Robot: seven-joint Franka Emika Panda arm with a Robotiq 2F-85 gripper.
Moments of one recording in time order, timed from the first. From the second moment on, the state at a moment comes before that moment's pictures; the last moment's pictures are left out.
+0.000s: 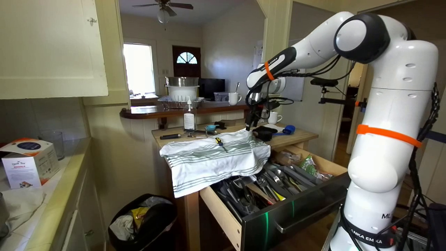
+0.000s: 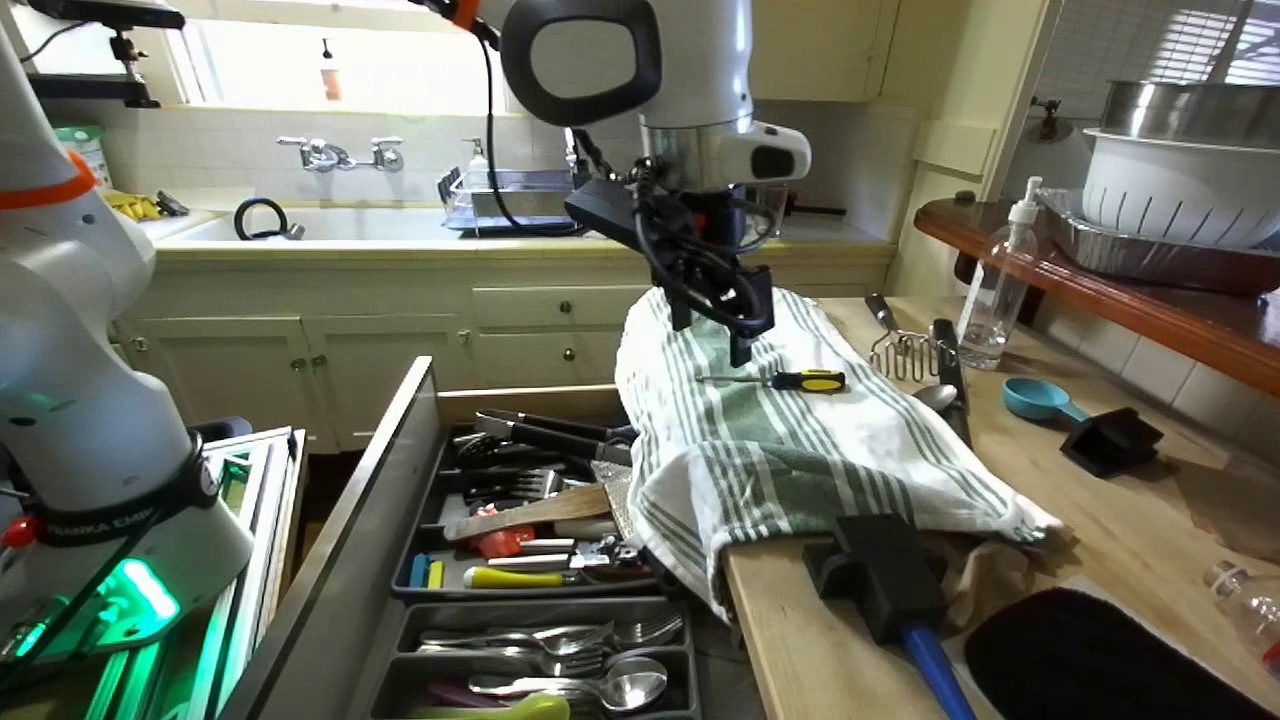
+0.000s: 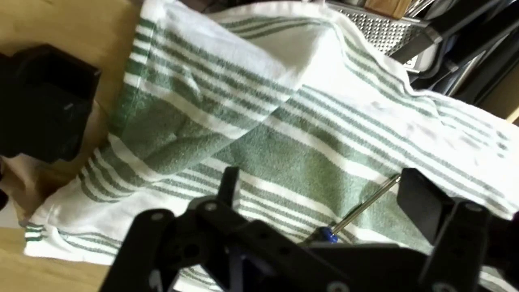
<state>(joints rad) -0.10 -0.01 -0.26 -2.12 0.10 2.28 -0.60</state>
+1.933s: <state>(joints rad) -0.40 0.51 -0.15 -1.58 0.41 2.29 -0.57</state>
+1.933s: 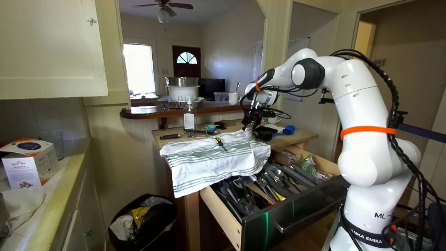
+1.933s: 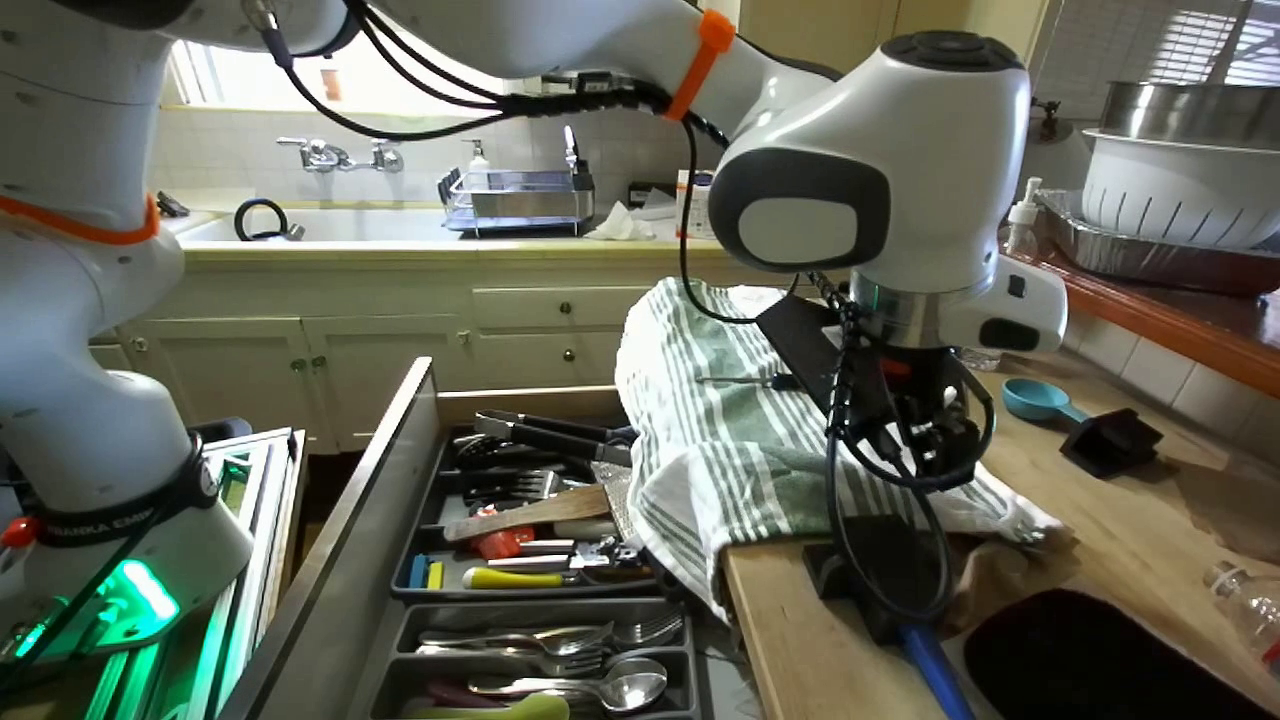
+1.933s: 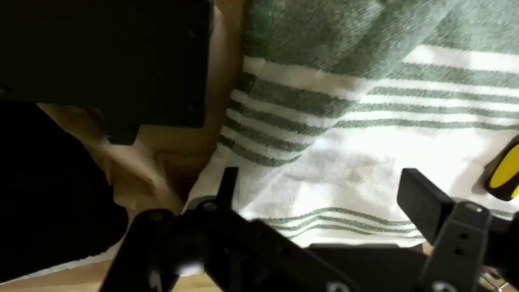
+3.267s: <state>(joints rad) -0.41 0.62 -0.15 -1.49 0.22 2.30 -0.27</state>
